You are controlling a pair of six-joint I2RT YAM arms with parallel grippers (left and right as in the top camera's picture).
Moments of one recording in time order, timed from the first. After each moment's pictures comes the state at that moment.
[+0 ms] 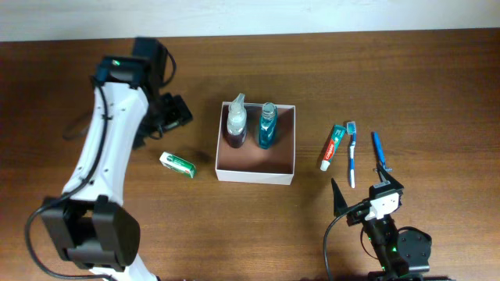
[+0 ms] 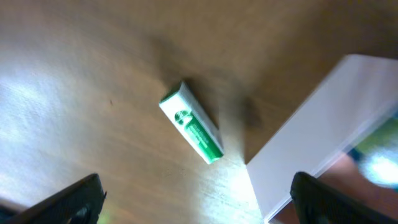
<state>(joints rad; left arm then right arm) -0.13 1.86 1.78 -1.42 -0.06 -0.64 0.02 0.01 0.01 -0.05 -0.24 -0.11</state>
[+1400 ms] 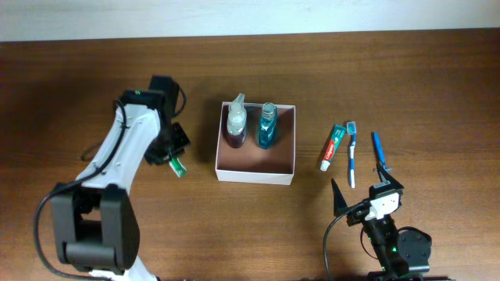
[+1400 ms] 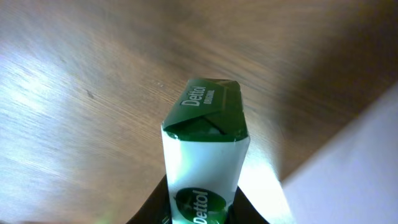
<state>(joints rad) -0.14 1.83 1.46 -1.21 -0.06 -0.63 0.02 0.01 0.01 -0.05 -0.24 -0.11</state>
